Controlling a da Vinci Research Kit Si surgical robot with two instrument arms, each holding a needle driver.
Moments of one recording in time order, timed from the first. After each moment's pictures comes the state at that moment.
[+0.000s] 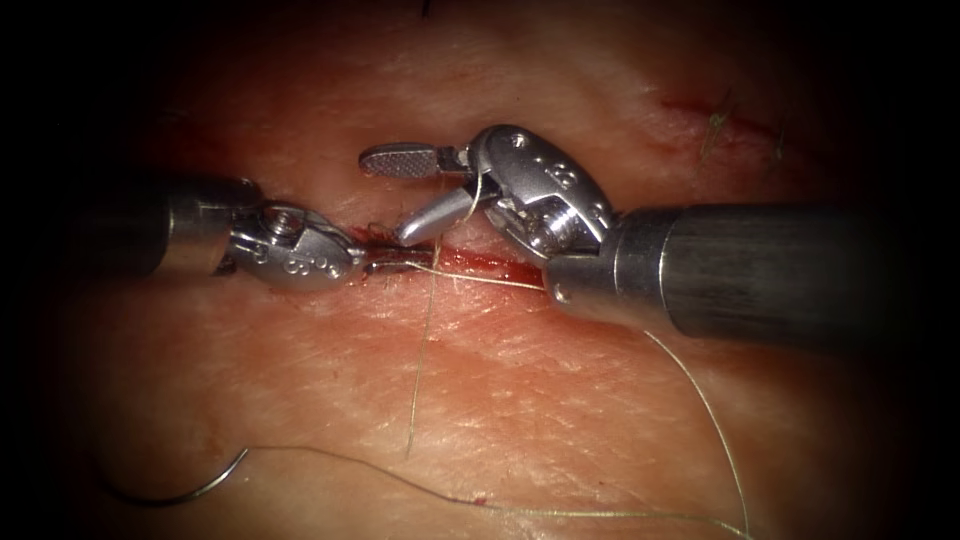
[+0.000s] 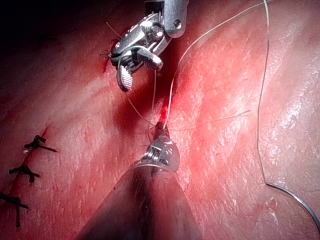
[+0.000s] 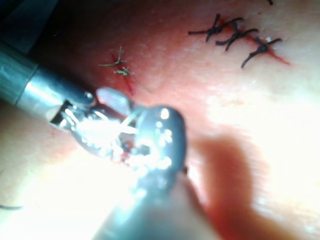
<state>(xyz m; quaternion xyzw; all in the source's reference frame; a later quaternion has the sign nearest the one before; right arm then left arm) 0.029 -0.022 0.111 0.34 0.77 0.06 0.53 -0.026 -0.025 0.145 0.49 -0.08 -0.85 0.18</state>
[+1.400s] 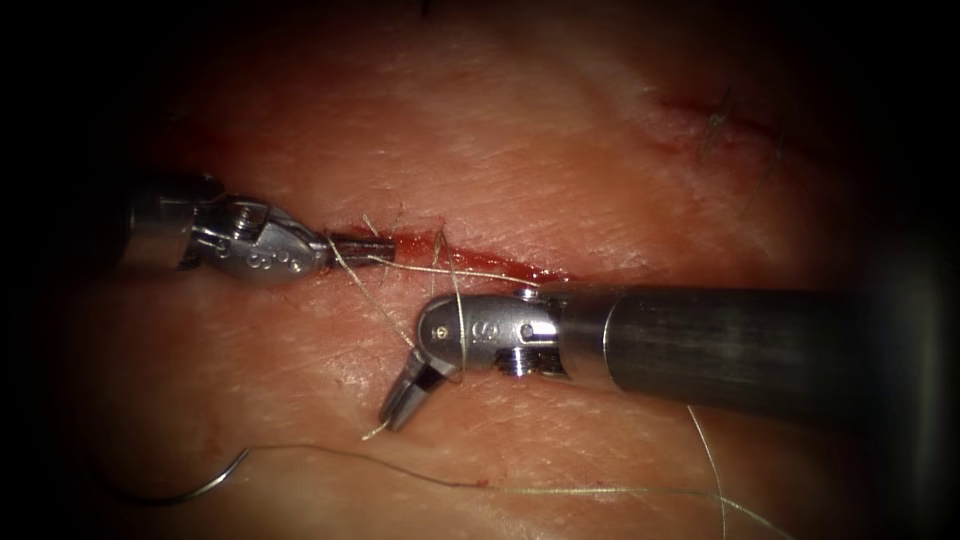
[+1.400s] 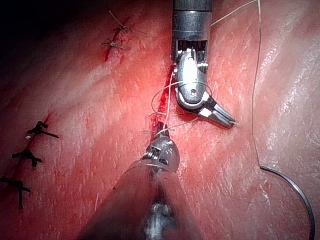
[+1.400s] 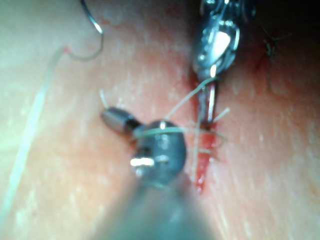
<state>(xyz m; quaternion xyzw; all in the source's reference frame) 0.033 -0.036 0.121 0.44 0.46 -0.31 0.70 -0.024 -0.026 0.145 0.48 -0.08 -0.86 0.17</state>
